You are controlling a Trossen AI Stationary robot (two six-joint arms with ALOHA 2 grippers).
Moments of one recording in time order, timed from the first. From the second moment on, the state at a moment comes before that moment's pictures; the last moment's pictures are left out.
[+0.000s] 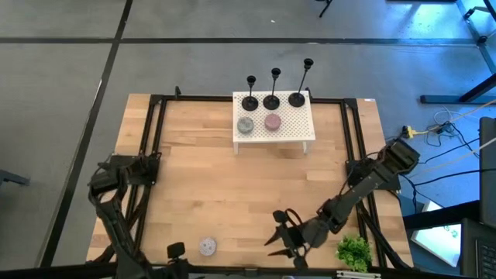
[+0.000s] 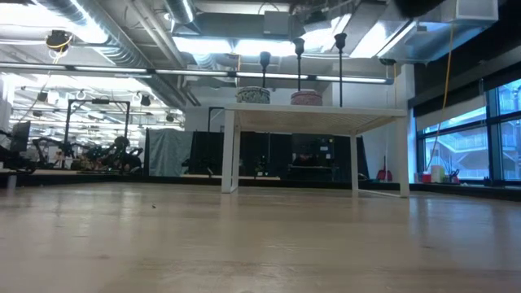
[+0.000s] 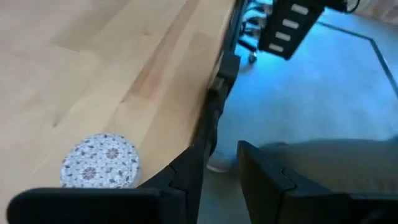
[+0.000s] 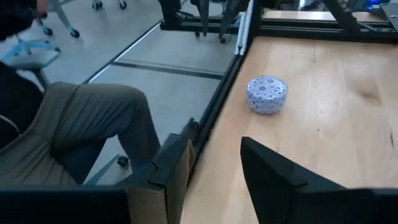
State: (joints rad) left arm -1.18 2.03 1.54 -0.63 -0.94 -1.34; right arm 0.75 1.74 0.97 0.37 0.27 0.26
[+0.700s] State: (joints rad) left arm -1.15 2.10 1.56 -0.93 -0.75 -1.66; right arm 0.88 1.88 0.97 0.67 0.41 0.40
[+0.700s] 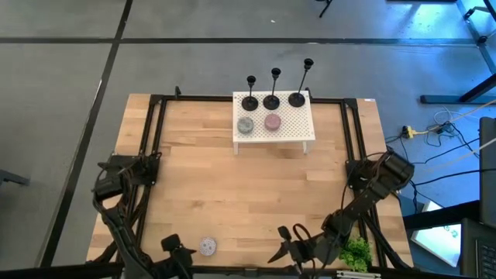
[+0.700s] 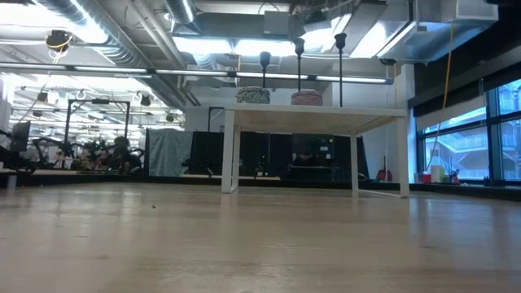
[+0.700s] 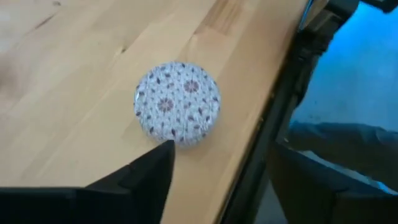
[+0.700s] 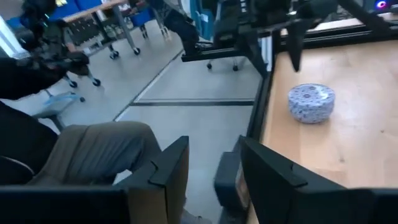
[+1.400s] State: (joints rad) left arm -1.10 2.34 1.56 -0.92 -1.01 -1.79; right arm 0.91 1.89 0.97 0.70 0.42 0.40
